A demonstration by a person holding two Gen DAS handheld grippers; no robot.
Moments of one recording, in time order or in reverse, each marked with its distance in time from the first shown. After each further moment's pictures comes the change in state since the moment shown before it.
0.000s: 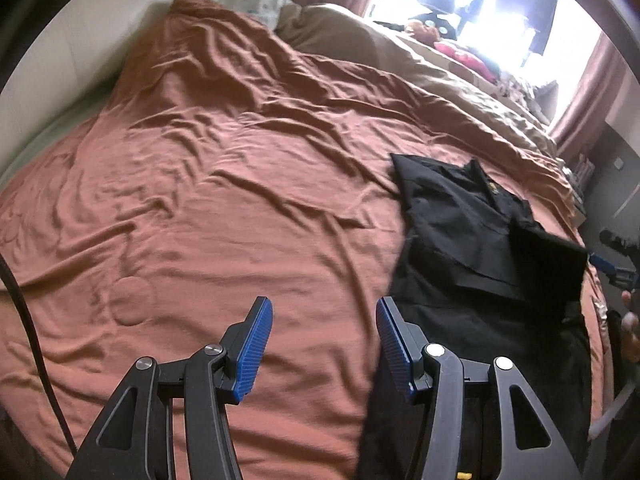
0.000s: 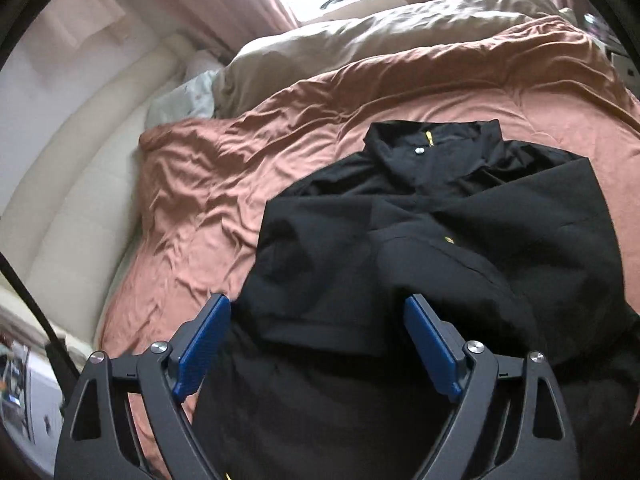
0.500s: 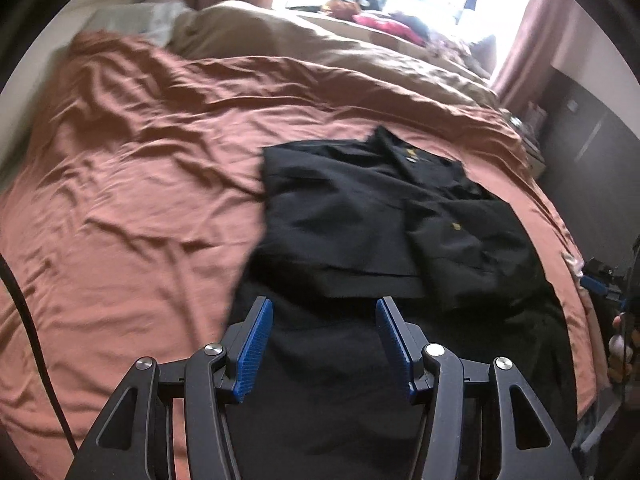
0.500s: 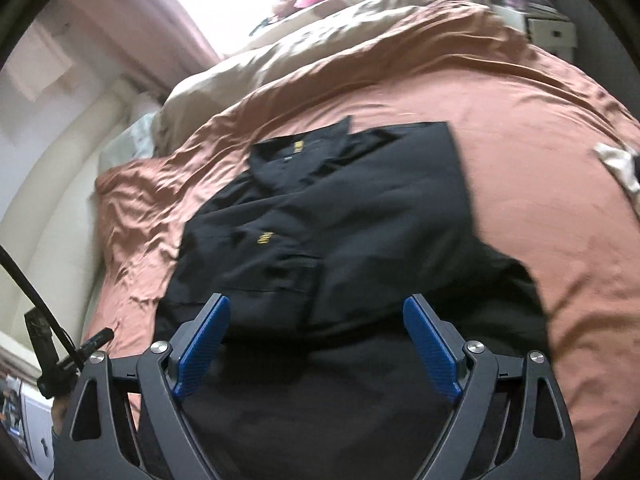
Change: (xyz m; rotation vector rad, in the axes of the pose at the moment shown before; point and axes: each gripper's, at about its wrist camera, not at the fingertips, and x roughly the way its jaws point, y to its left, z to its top) left arm 0.040 -0.153 0.013 0.196 0.048 -0.119; right arm -0.108 -0.148 -0.060 0.170 -0.088 -0.135
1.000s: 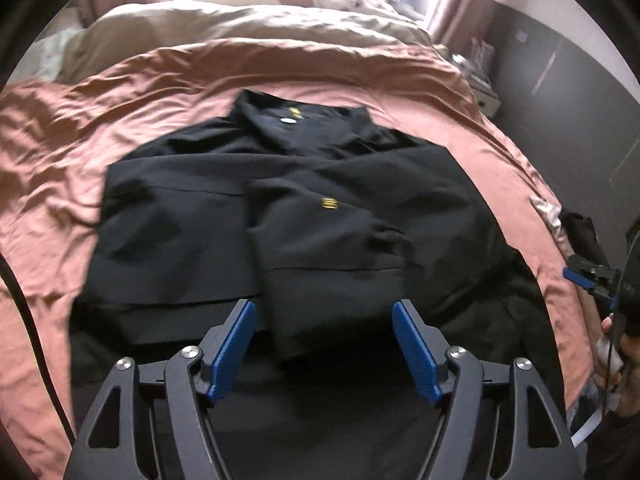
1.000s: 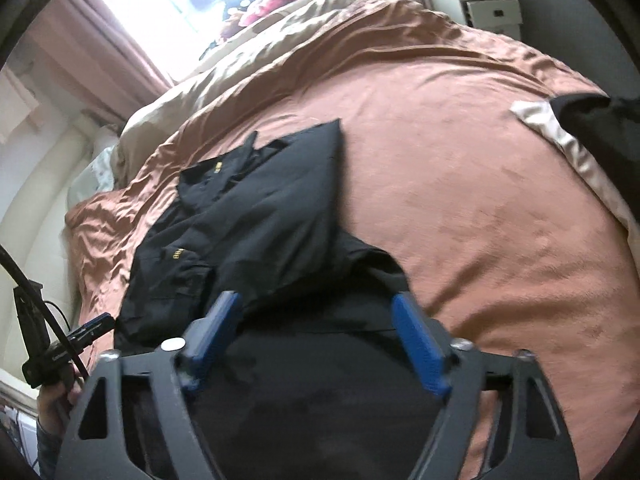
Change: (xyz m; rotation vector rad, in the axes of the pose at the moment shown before) left arm 0.094 -0.164 0.015 0.205 0.127 -0.105; right arm -0.009 -0.059 -0.035 0.108 -0.032 -0.084
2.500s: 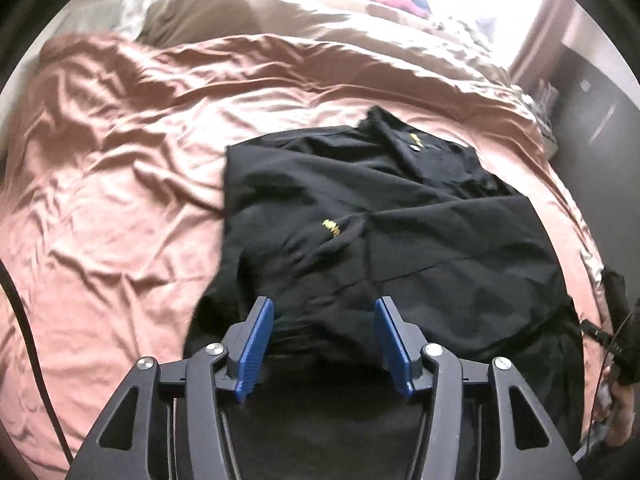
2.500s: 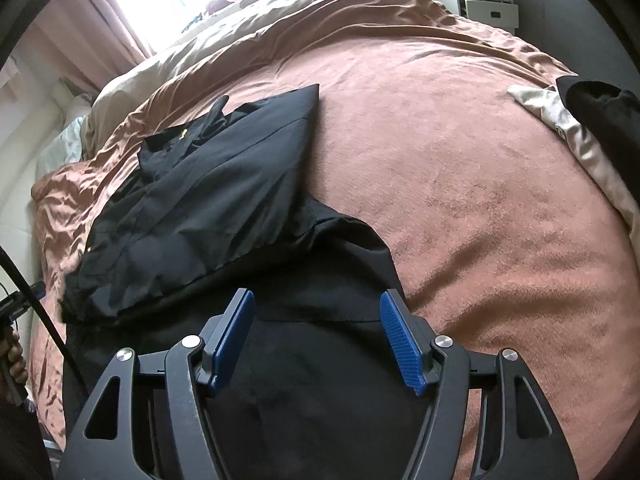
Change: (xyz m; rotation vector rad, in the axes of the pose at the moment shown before) left arm -0.044 0.147 -0.003 -0.217 -0.032 0.137; right arm 0.047 0.017 -0.011 -0.068 0.051 -0.121
